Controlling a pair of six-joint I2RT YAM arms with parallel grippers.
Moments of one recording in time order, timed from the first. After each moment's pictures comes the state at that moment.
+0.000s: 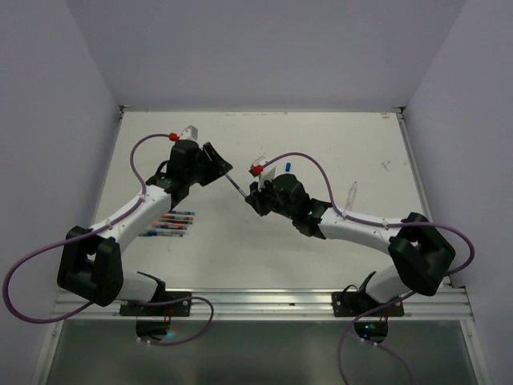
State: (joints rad) left arm -0.38 1.38 0.92 -0.11 0.06 -0.81; right arm 0.87 1.49 0.84 0.26 0.01 0.16
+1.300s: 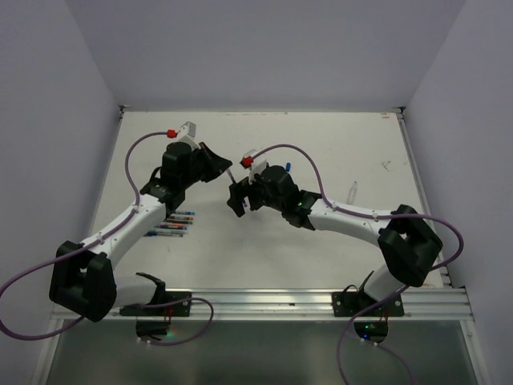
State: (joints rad) left arm -0.38 1.28 0.86 0.04 0.14 -0.81; right arm 0.88 1.58 0.99 0.17 0.01 0.23
